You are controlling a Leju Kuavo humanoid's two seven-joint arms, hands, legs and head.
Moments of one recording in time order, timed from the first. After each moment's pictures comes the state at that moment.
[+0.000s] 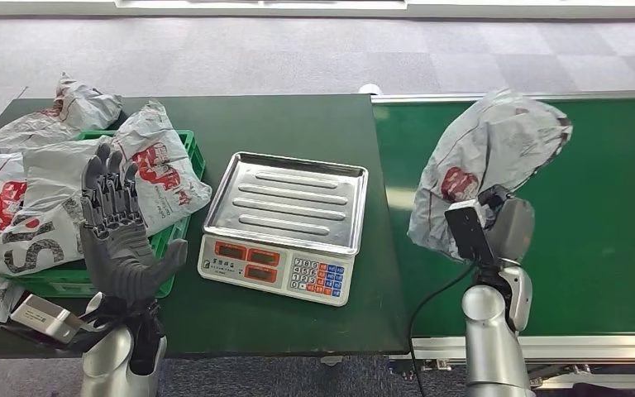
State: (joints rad) left arm -0.09 -0.29 -0.01 -1.65 -0.08 -0.18 -0.67; right arm -0.29 0.22 -0.34 -1.25 0.82 -0.35 -0.43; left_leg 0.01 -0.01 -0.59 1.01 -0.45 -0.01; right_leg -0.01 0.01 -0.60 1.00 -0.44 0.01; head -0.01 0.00
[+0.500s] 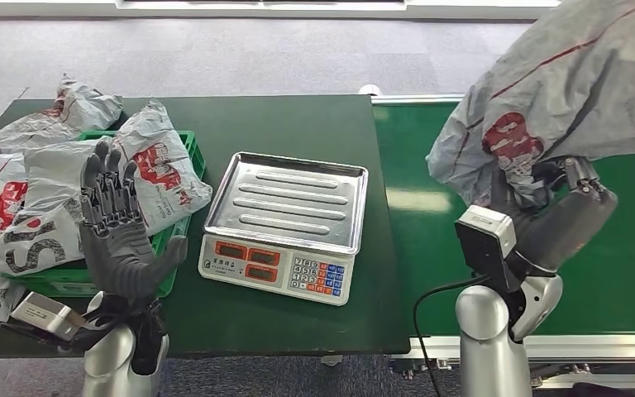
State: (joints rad) left arm -0.09 -0.29 -0.02 -1.65 -0.06 -0.13 -0.66; right arm -0.22 0.26 -0.10 -1.70 0.90 -0.65 -0.40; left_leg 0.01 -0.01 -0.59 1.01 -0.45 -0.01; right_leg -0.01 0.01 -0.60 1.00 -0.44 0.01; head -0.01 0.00
